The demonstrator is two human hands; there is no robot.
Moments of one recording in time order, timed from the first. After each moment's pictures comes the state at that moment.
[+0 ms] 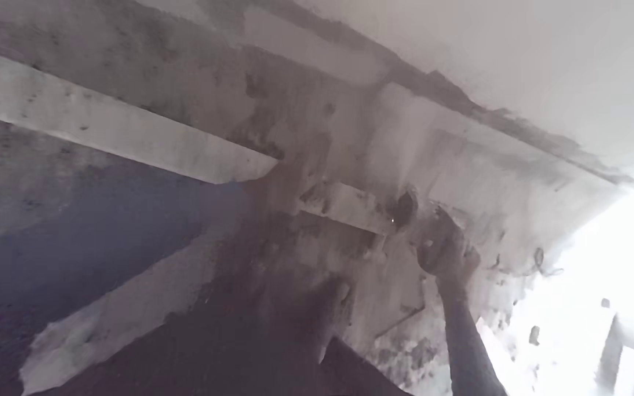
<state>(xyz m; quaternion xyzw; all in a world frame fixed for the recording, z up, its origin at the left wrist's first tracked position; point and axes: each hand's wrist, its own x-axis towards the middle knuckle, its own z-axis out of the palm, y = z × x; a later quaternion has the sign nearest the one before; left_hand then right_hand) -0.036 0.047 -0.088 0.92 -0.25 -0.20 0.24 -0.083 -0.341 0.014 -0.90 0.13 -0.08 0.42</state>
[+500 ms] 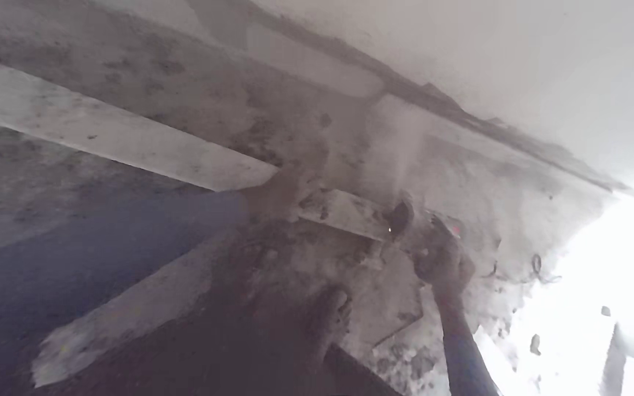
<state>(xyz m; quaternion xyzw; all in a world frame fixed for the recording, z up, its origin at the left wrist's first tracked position) -0.038 0.047 -0.119 0.93 -0.30 -0.10 0.18 -0.090 -0.348 0.007 -0.89 0.08 -0.09 0.44</state>
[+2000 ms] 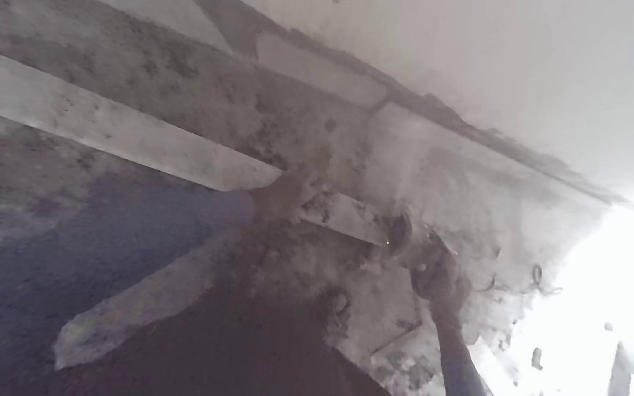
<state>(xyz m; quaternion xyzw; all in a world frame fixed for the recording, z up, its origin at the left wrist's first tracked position) -0.037 0.048 -0.089 0.92 -0.28 -0.16 0.22 -0.111 -0.350 0.006 -0.89 0.12 -0.10 0.43</state>
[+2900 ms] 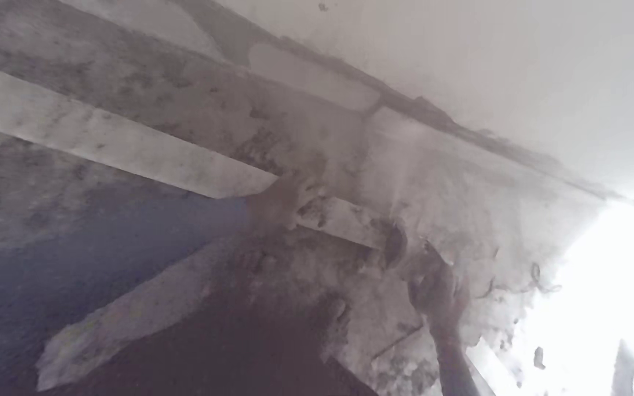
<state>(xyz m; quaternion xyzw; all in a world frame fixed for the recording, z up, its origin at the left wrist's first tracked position) -0.038 0.049 -0.063 0.92 -0.25 -0.22 0.22 -0.130 -0.357 0.008 -0.89 0.09 -0.08 0.44</state>
